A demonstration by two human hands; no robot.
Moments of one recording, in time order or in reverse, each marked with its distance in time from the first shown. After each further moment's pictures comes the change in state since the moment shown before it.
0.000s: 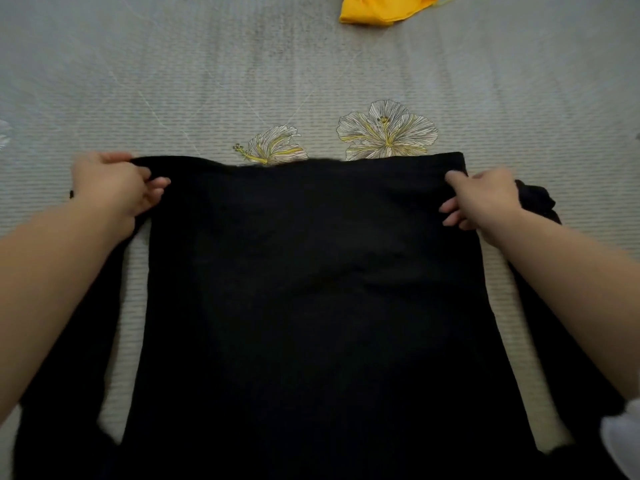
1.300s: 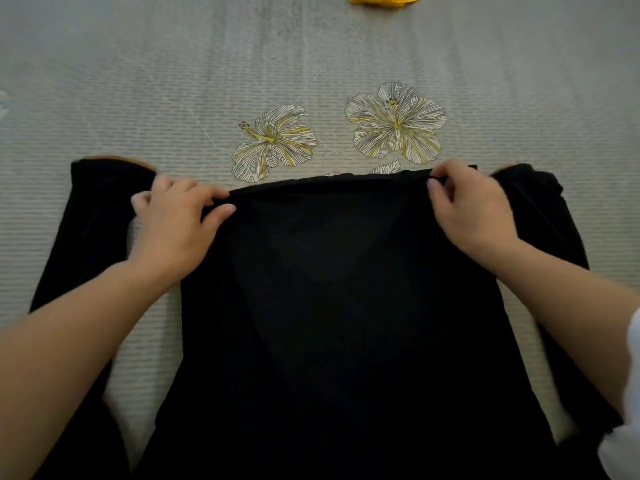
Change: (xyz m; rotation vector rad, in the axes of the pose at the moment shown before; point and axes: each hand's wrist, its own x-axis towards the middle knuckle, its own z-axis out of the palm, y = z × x) left_hand -0.064 -0.062 -0.003 0.967 -0.185 0.847; right_hand -0.048 0.021 0.013 -0.462 0.101 -0.708
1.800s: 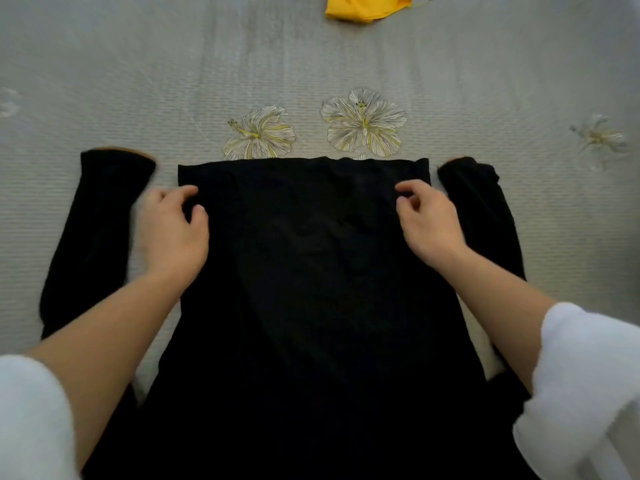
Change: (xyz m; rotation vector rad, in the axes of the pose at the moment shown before) left_hand -0.047 0.028 -0.010 -0.253 0.141 -0.325; right_hand -0.051 -0.019 -0.025 0.291 -0.087 0.282
